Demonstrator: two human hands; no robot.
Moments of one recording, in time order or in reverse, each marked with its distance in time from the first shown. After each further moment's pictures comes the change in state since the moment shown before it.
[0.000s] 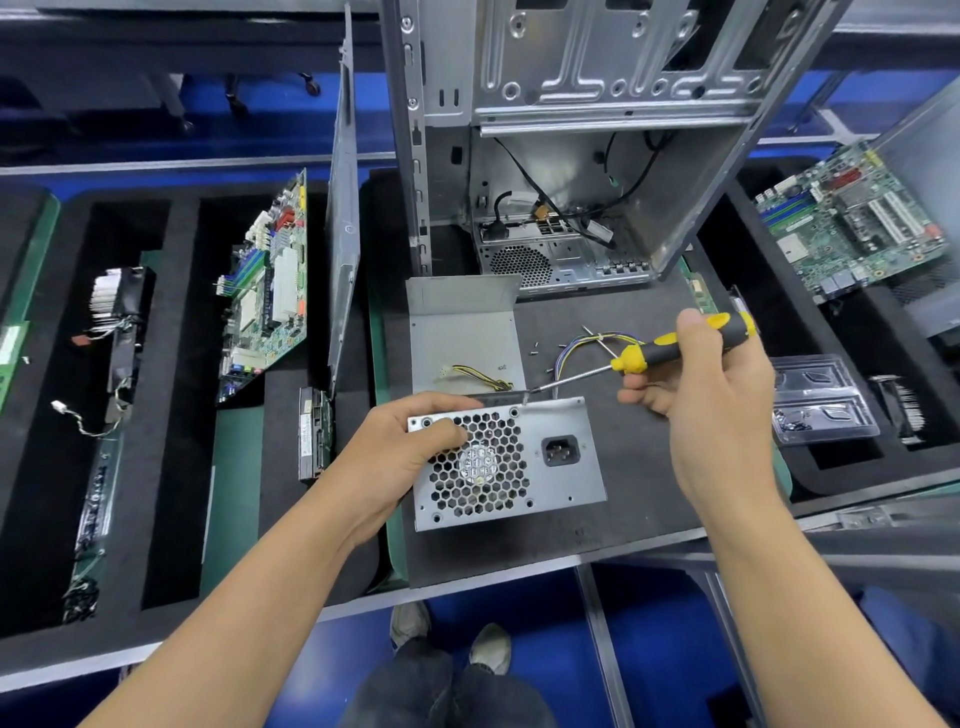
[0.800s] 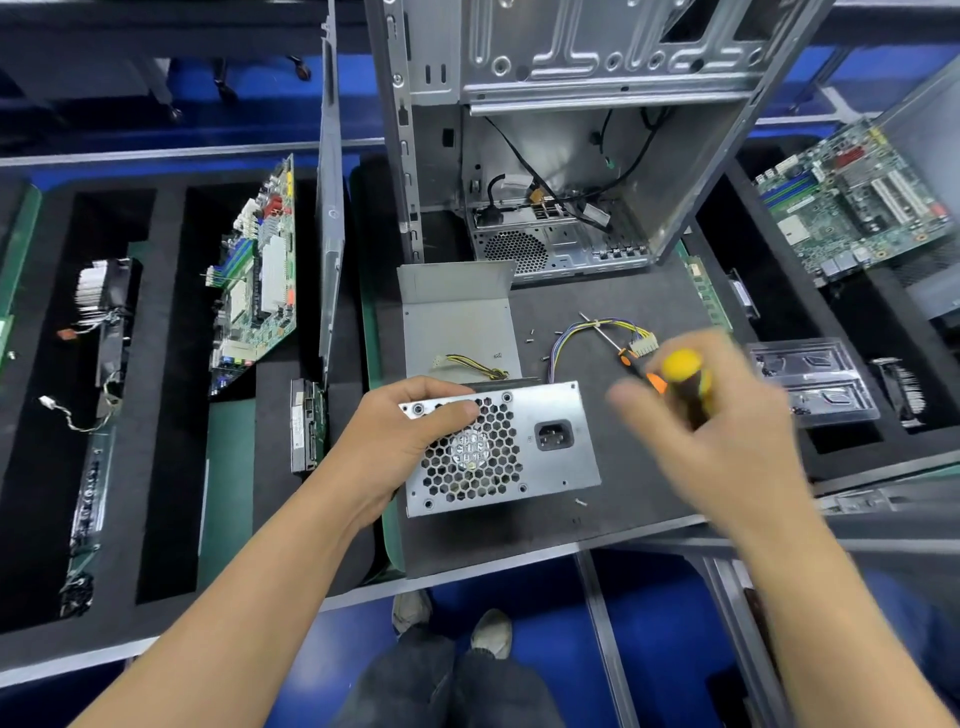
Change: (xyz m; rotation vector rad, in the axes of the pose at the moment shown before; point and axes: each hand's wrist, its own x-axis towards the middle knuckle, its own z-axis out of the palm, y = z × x) left_hand 0.005 0.003 0.006 -0.021 0.062 -0.003; right_hand -0.018 0.010 -0.031 -0.513 -0.180 -0.395
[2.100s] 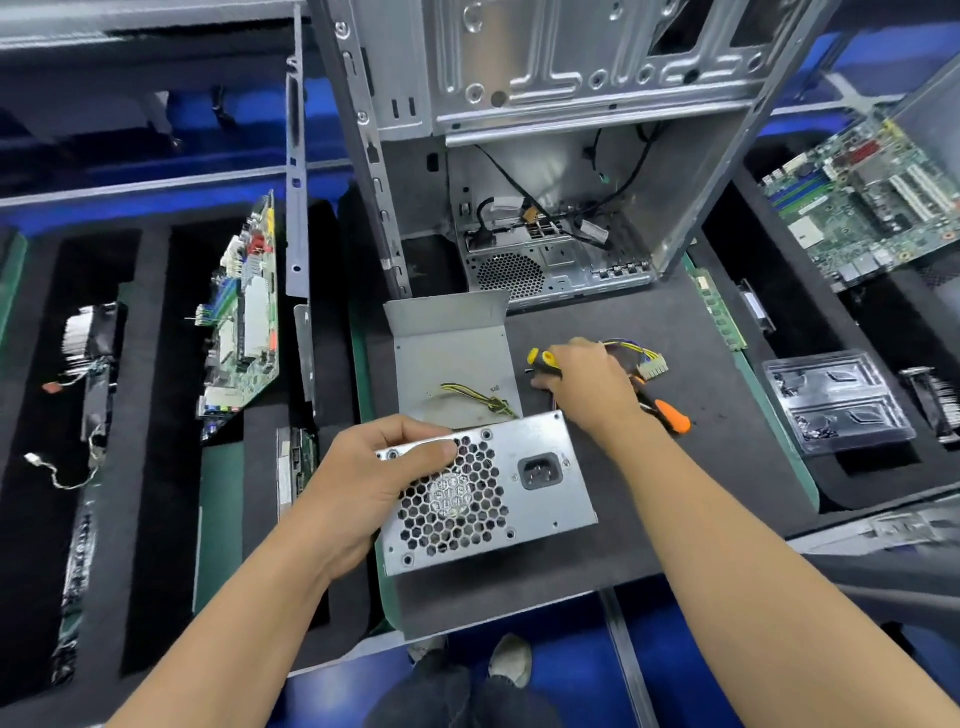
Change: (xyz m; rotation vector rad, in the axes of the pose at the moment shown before) left_hand 0.011 0.011 -0.006 0.016 0.025 -0.089; right_hand 0.099 0.128 0.115 -0.660 -0.485 0.152
